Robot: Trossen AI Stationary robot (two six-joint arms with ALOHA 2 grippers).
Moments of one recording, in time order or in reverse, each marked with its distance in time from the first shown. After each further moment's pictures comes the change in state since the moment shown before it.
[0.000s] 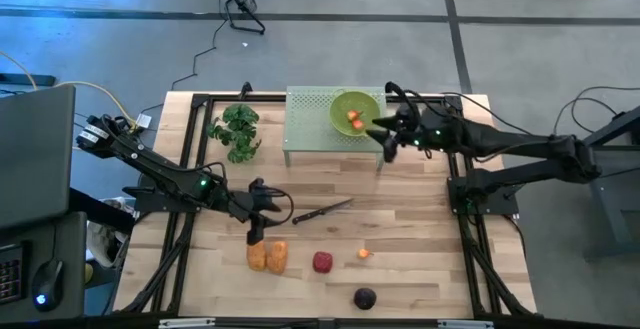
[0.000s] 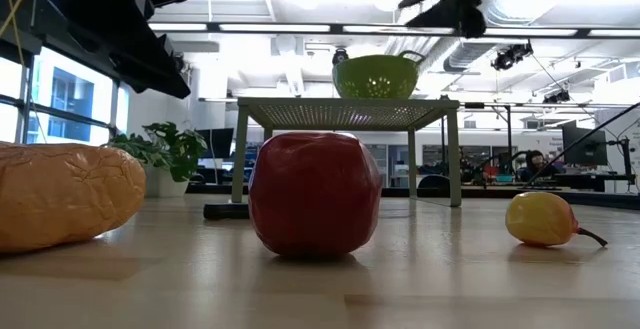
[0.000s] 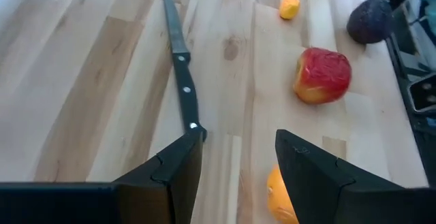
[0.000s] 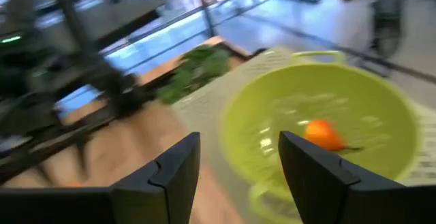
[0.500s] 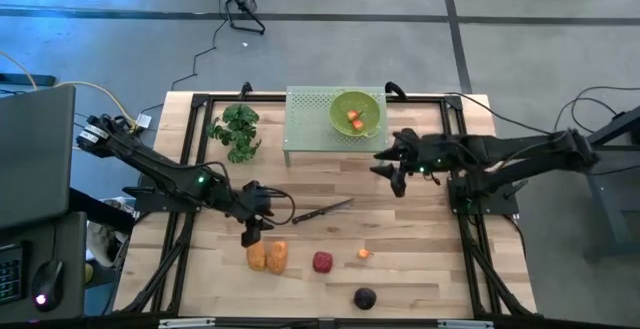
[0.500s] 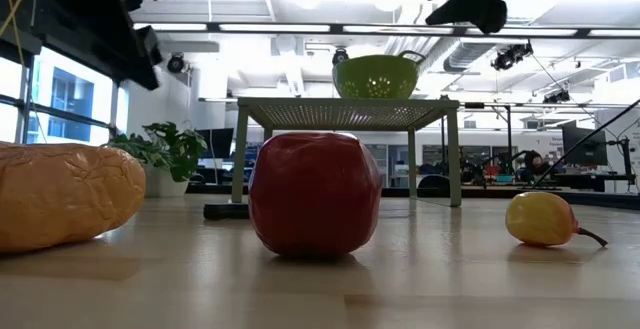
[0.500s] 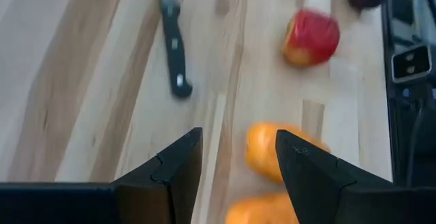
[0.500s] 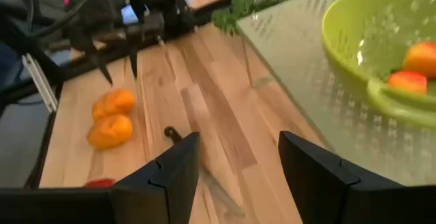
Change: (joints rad) left arm 0.000 0.000 0.130 -0.289 0.108 -0.111; right arm 0.254 -0.009 -0.002 -0.192 0.031 0.039
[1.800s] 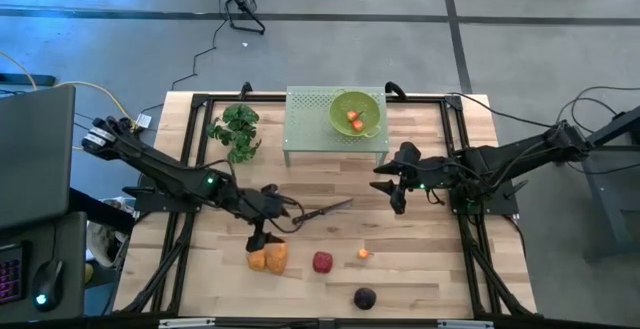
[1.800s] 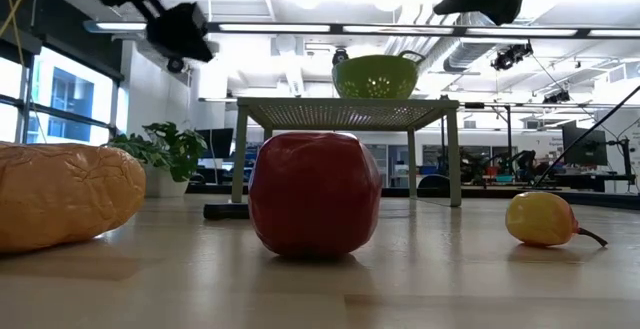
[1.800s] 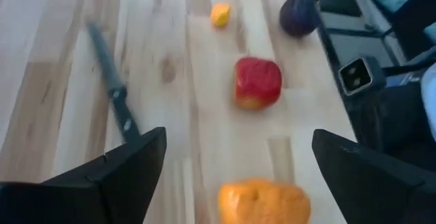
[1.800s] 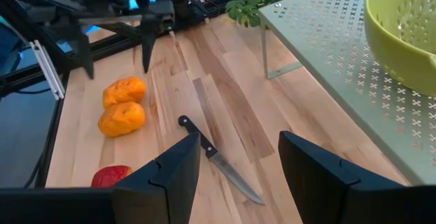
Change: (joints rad) left arm 0.028 0.100 0.061 0.209 0.093 0.273; right arm 0.190 0.038 0.001 0.000 0.168 0.080
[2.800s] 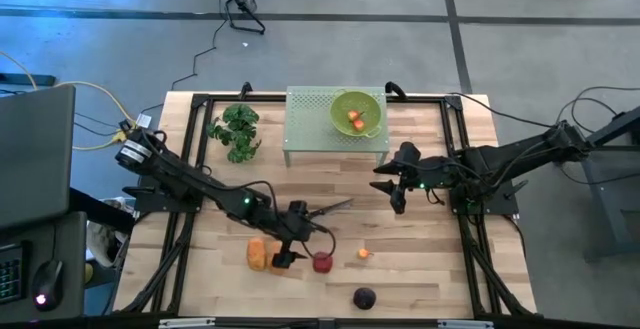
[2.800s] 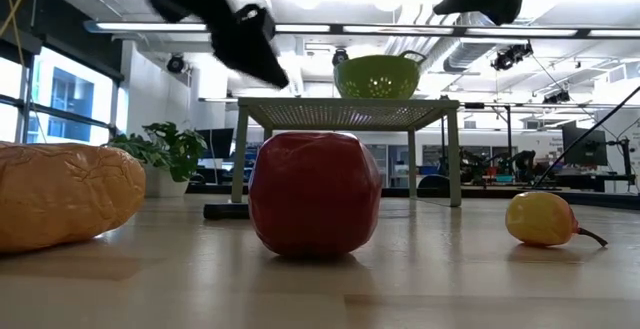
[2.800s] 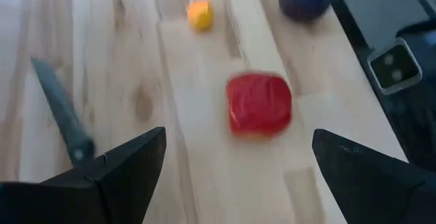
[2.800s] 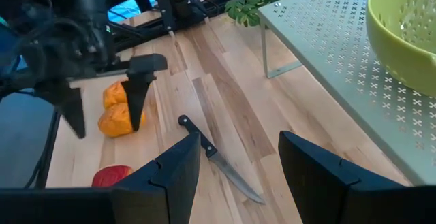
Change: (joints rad) left arm -0.031 0.360 0.250 0.015 -0.011 0.155; right arm 0.000 0.000 0.001 0.001 -0.004 0.004
